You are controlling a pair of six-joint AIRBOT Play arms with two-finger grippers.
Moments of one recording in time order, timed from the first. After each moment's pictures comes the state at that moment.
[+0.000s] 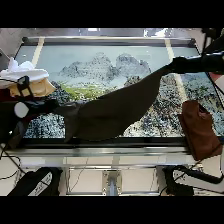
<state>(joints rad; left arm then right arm) -0.02 -0.91 0.79 1.52 -0.89 -1.87 -0.10 -1.32 1.57 -1.00 1.18 1.30</state>
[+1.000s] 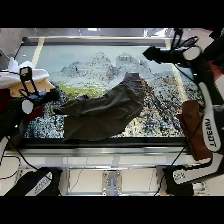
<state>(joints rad) -0.02 -0.97 0.80 1.50 -0.66 -1.53 -0.02 -1.55 1.72 -0.94 0.97 1.30</state>
